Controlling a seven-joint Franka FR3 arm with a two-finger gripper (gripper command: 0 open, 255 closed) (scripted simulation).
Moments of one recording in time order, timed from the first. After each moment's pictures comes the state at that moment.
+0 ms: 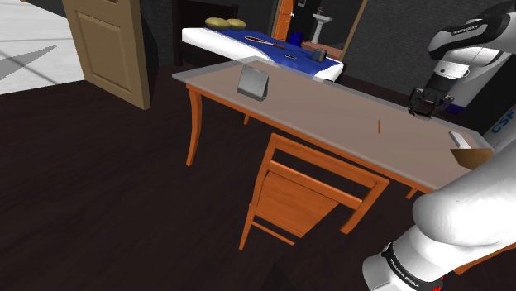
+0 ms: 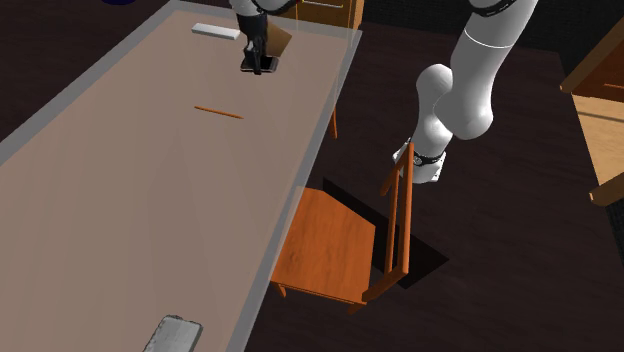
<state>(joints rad) -0.56 -0.03 -0.54 -1.87 -0.07 1.88 -0.03</state>
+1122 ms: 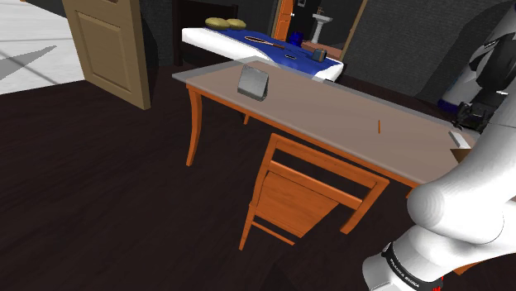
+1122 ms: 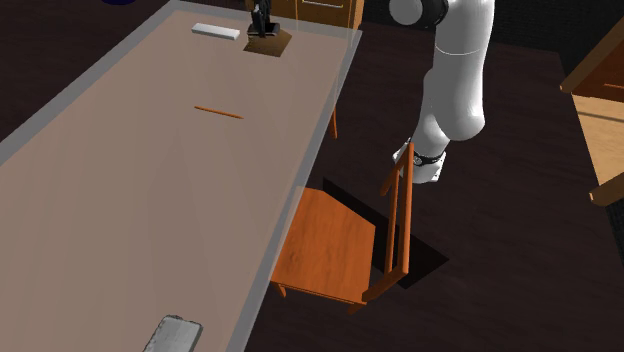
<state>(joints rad) -0.84 0.30 -0.69 -1.55 0.15 1.83 -0.48</state>
